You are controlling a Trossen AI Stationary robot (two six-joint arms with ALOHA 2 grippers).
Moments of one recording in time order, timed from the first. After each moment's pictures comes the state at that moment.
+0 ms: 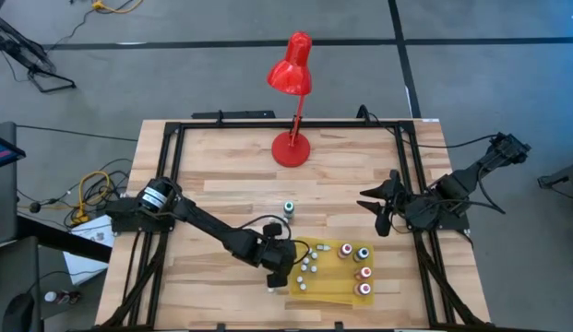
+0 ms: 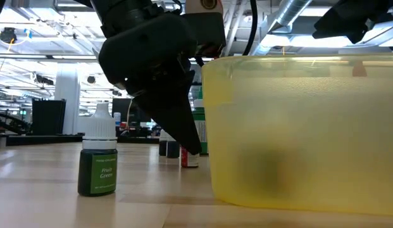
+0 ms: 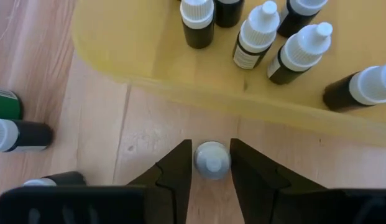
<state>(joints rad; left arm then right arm) -0.41 2.03 1.34 -0.37 -0.30 -0.43 0.59 0.76 0.68 -0.60 0.76 0.60</state>
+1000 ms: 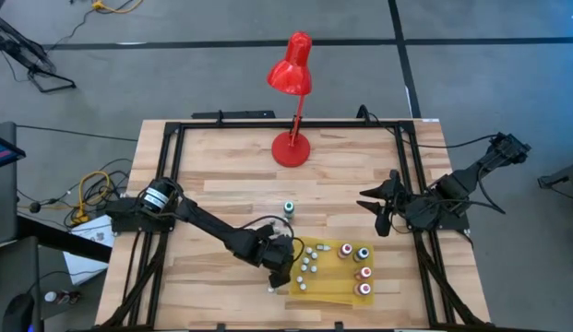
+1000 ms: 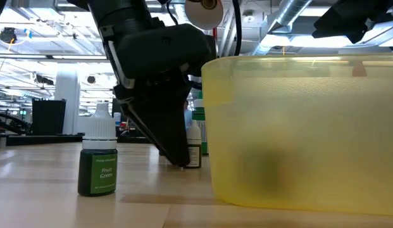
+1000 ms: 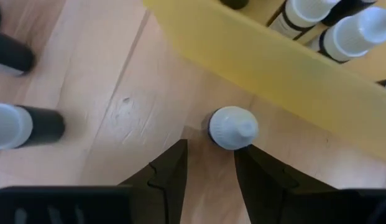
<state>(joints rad) -0.41 2.05 1.34 -0.43 -0.24 -0.72 0.59 0.76 0.68 -0.60 0.76 0.60</state>
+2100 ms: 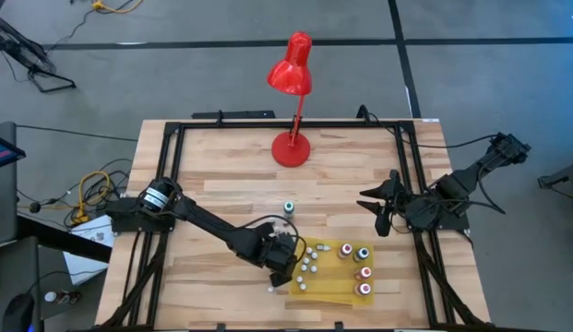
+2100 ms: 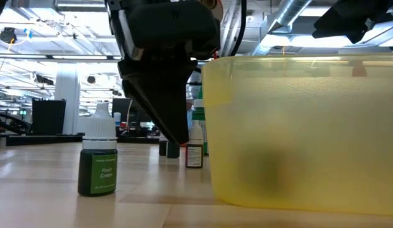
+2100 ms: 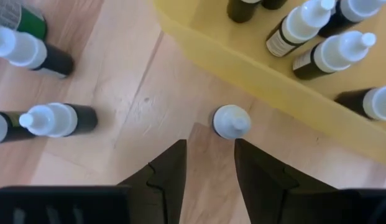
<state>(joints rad) -0.41 2.05 1.46 -0.62 -0.26 -0.75 0.59 0.76 0.68 -0.60 0.76 0.60</state>
